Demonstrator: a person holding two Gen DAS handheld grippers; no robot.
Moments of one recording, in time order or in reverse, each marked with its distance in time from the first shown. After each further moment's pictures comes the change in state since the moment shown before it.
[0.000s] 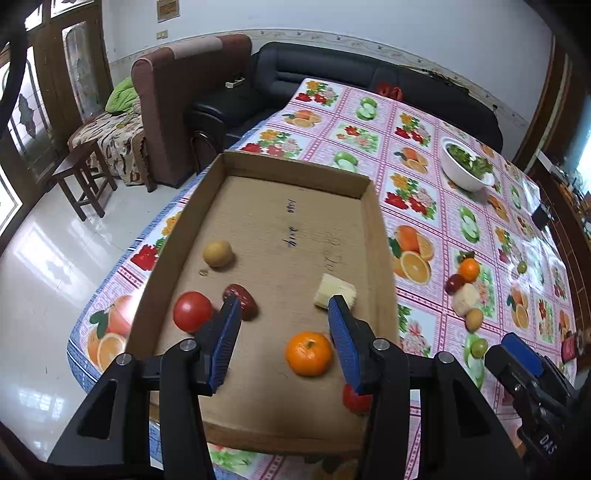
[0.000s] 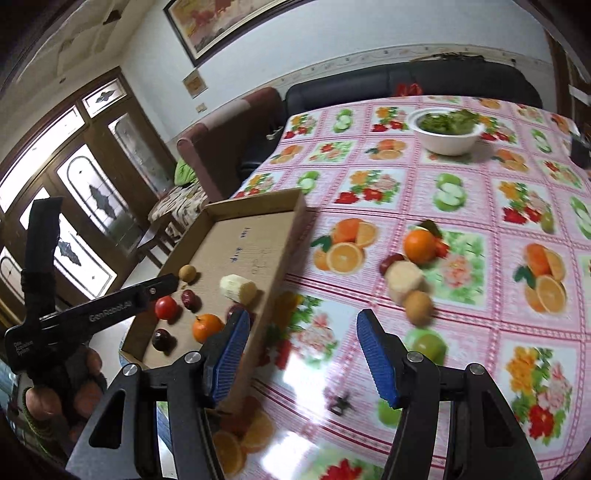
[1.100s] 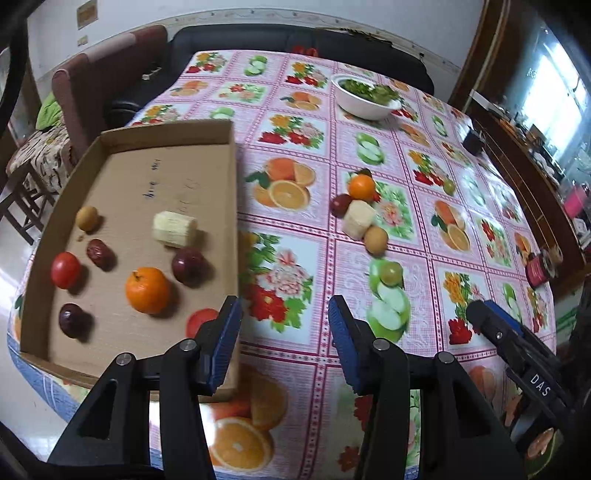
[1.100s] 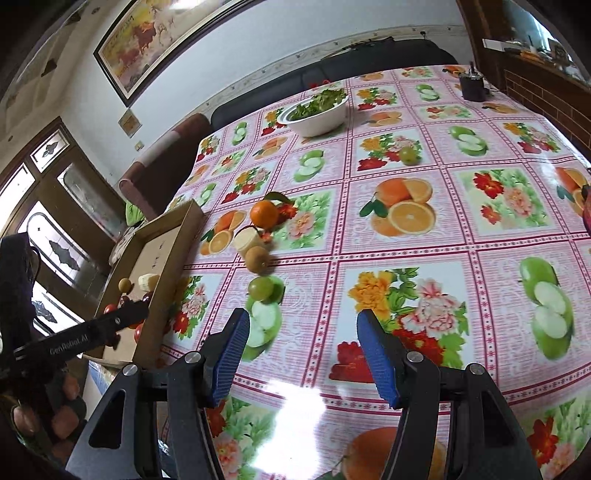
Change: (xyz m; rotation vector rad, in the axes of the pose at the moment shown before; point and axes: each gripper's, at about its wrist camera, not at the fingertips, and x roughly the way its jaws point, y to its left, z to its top) left arm -0.003 -0.098 -0.052 0.192 0.102 -0.202; right arm -0.063 -0.108 -0.058 0.214 -0.056 -0.149
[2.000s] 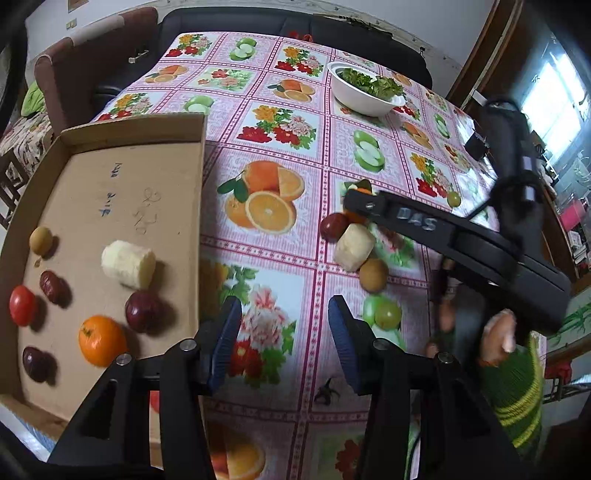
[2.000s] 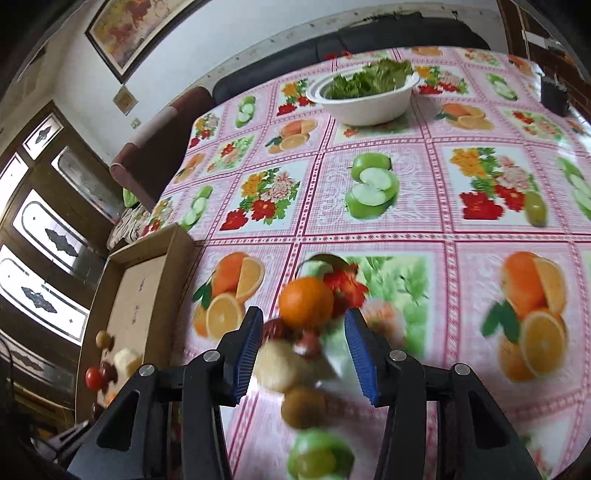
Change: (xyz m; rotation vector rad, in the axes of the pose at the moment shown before) left arm 0.043 -0.004 0.040 -0.031 0.062 -0.070; right arm 0.145 0.051 0.098 -0.013 0.133 0.021
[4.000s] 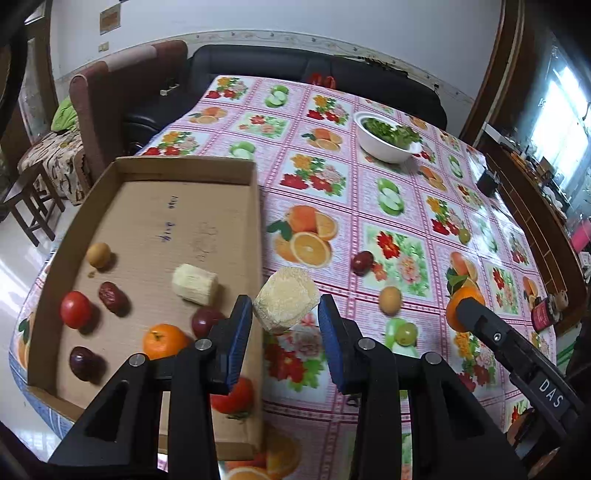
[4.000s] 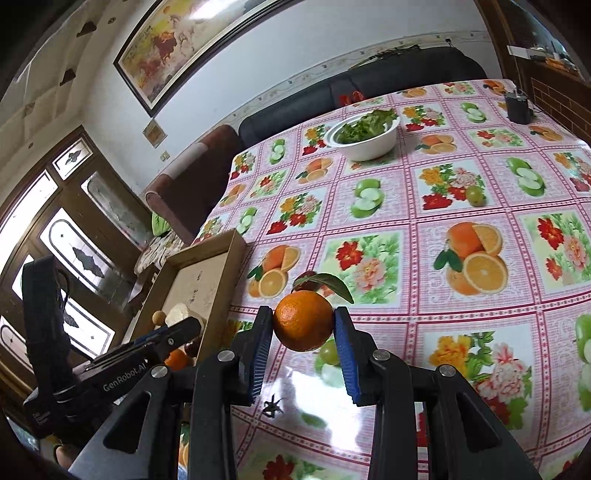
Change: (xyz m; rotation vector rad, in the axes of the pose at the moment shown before) left arm -0.045 0.026 -0.010 -0.039 -0.175 0.095; right arm -0.110 0.001 -0.067 -0.009 -0.162 0.097
